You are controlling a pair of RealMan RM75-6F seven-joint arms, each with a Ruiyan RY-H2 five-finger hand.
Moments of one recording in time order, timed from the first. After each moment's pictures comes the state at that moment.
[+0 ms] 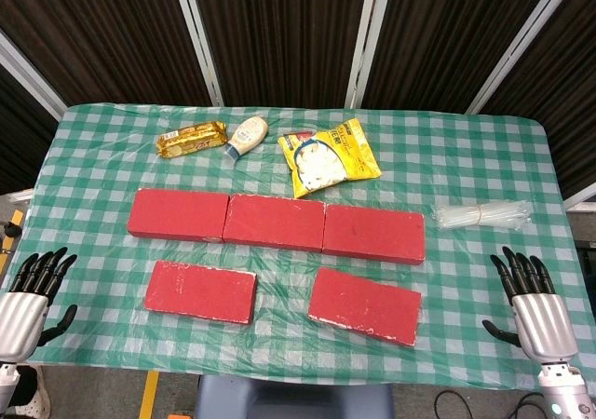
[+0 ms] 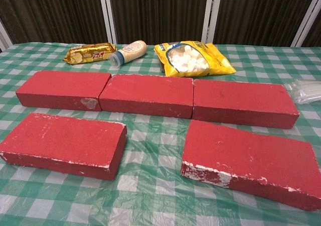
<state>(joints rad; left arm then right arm) -0.10 -1.13 0.01 -1.48 1.65 1.55 -0.04 0.02 -1.15 0.00 -1.67 -1.58 1.51 -0.22</state>
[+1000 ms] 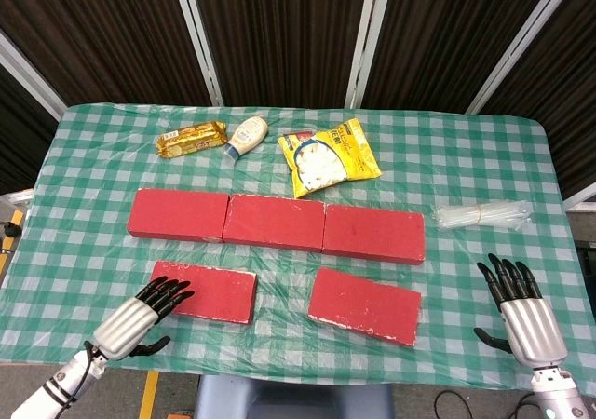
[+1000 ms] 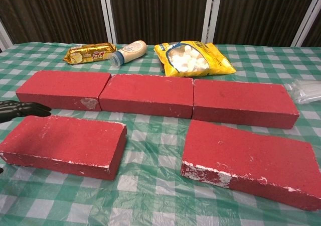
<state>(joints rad) -0.36 -1.21 0.12 -1.54 1.87 1.20 -0.14 0.03 -1.14 -0.03 -1.68 -1.63 1.49 -0.22</state>
